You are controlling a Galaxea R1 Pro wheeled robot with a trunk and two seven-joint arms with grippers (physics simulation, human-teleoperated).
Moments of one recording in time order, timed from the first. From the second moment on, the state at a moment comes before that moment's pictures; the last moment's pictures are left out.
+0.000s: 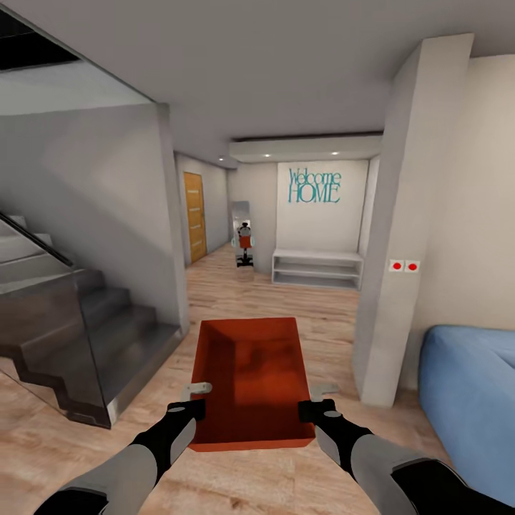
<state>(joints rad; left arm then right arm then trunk) -0.72 -0.10 -0.10 -0.24 0.16 0.10 0.26 -0.81 0.13 0.17 -0.01 -0.09 -0.08 -0.11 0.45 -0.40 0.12</state>
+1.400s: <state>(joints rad) -0.72 -0.10 -0.10 -0.24 0.16 0.10 0.26 -0.81 0.13 0.17 -0.01 -0.09 -0.08 -0.11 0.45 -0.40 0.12</state>
